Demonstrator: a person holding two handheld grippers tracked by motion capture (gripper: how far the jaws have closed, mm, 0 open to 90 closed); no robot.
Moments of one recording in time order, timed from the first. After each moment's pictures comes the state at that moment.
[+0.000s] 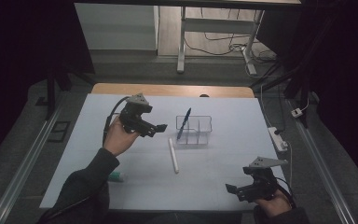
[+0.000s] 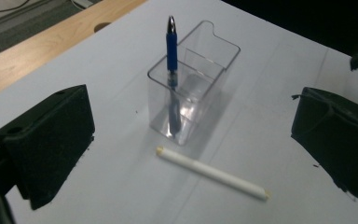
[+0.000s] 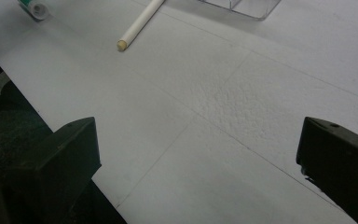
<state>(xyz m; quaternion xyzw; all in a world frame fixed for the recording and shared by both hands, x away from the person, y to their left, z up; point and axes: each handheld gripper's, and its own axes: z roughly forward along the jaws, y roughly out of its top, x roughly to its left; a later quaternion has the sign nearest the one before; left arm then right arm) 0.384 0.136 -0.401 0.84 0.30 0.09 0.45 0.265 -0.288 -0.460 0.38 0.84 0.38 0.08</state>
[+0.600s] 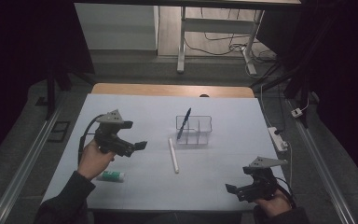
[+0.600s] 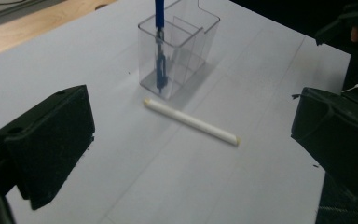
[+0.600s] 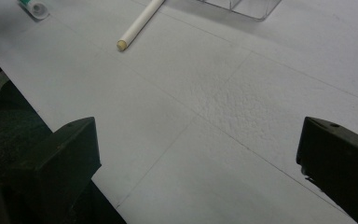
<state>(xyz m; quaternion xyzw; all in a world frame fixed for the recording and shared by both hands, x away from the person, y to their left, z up) 0.317 0.185 -0.415 0.82 0.32 0.08 0.47 0.265 -0.287 -0.459 0.38 0.84 0.38 0.08</state>
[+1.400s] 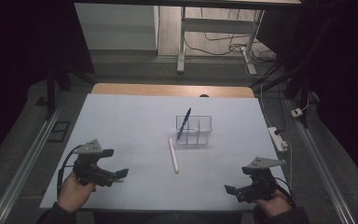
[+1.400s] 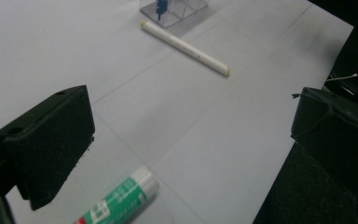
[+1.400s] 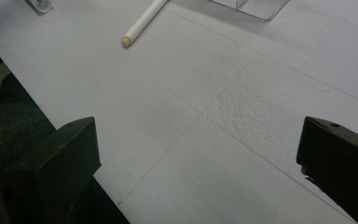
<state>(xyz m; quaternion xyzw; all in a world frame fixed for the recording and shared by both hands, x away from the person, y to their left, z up) 0.248 0.223 -0.458 0.81 0.38 0.06 0.45 0.264 -0.284 -0.459 0.37 0.84 0.38 0.08</state>
